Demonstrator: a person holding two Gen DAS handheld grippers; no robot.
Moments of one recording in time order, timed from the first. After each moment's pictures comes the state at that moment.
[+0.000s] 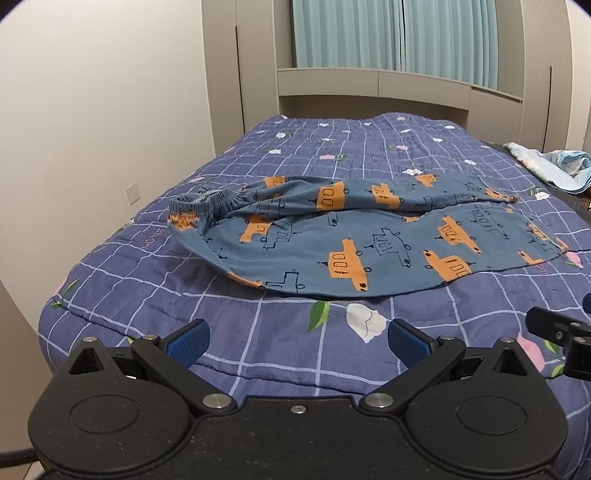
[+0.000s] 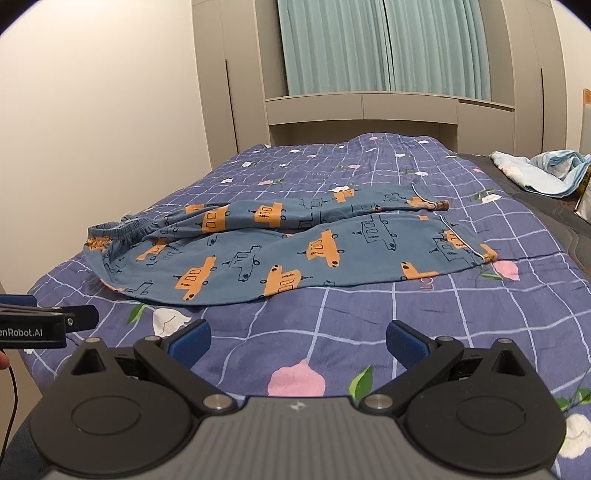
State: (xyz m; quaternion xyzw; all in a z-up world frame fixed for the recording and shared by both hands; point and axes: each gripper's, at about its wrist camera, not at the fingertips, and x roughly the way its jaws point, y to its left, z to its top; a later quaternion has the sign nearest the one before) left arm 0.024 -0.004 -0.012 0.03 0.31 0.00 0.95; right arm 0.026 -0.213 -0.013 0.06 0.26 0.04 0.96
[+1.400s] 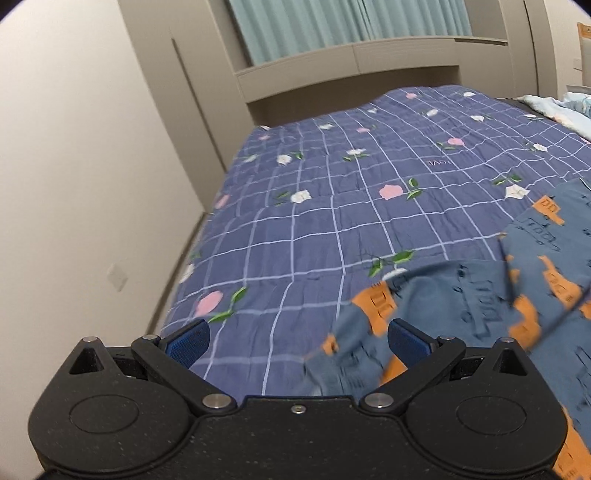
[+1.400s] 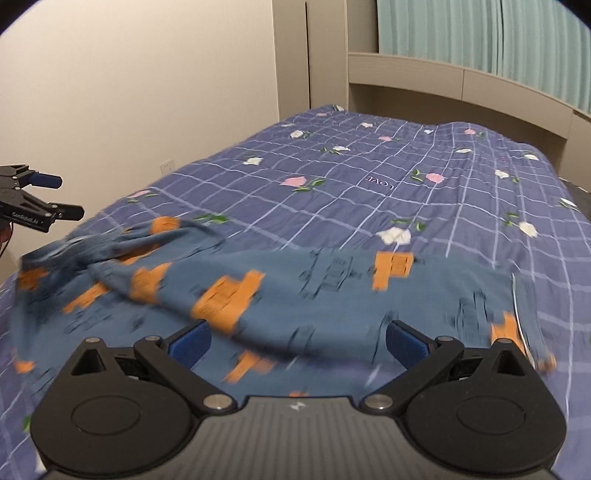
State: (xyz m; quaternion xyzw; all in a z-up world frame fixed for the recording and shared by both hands) left arm 0.372 0.102 0.019 0.17 0.33 -0.06 0.93; right arm 0.363 -0.257 0.007 -0.03 0.35 0.18 0.92
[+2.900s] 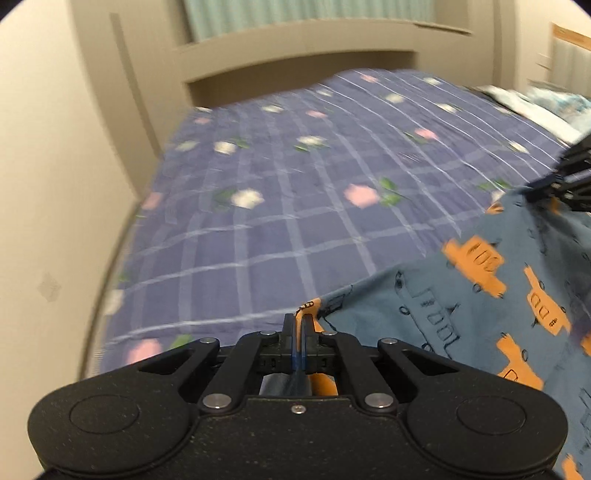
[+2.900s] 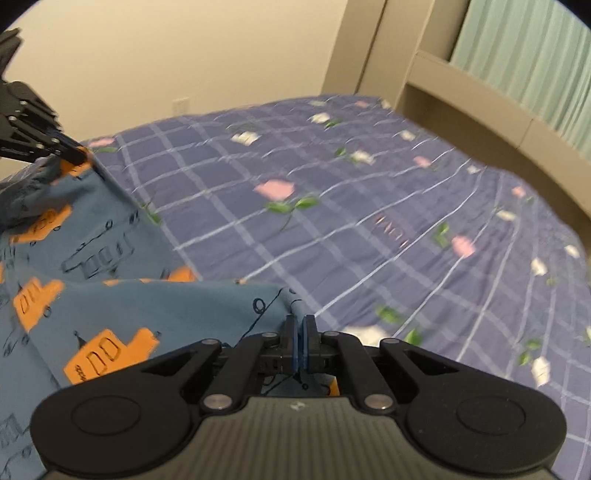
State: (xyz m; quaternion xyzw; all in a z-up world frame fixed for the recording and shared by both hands) left arm 0.473 0.103 0.003 0.14 0.36 -0.14 0.91; right arm 0.505 -0.221 0.003 -0.20 0.34 0.21 0.89
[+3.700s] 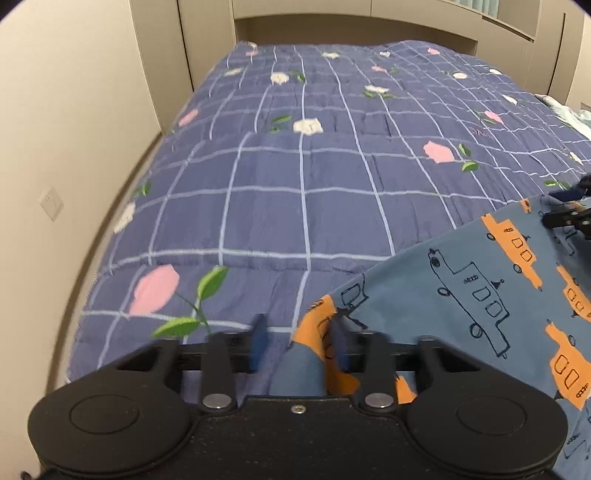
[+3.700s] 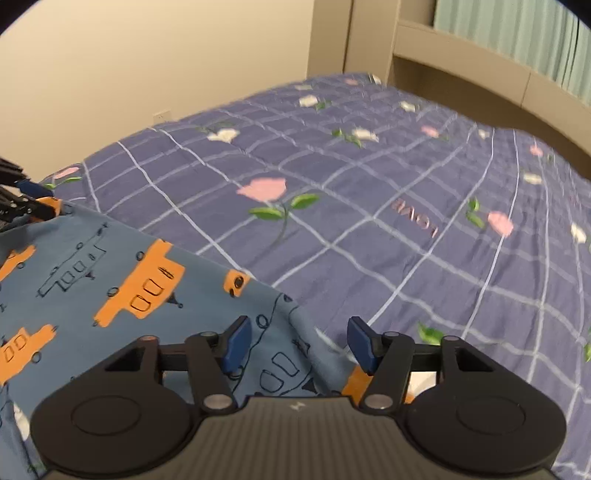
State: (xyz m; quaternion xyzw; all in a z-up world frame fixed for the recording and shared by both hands) left arm 0.519 0.152 -0.057 0.06 0.45 -0.11 0.89; right arm 0.575 -0.205 -0.052 -0.11 0.41 0.22 0.88
